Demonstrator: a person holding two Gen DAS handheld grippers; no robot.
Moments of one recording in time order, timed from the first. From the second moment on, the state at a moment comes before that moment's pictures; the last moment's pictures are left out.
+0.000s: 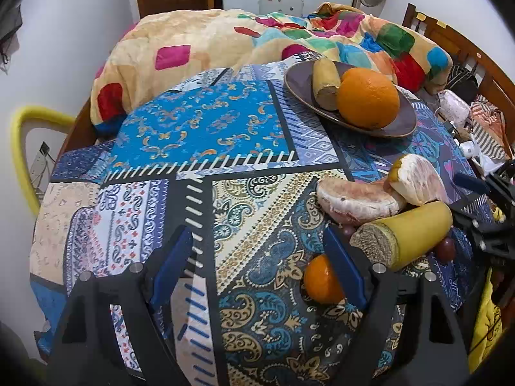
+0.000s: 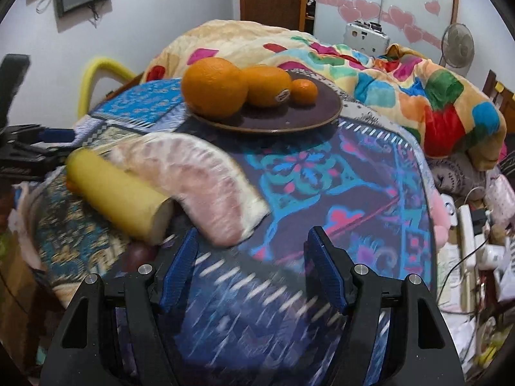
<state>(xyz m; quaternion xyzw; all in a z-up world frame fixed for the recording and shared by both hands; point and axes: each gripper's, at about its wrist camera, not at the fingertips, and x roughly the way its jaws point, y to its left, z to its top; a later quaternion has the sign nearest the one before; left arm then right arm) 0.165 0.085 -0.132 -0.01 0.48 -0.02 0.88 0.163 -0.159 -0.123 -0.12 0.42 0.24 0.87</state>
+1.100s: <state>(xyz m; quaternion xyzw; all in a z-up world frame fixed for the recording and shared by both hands) 0.154 -0.016 -0.127 0.06 0.48 -0.08 0.87 0.173 -0.221 -0.116 -0.04 0.41 0.19 0.89</state>
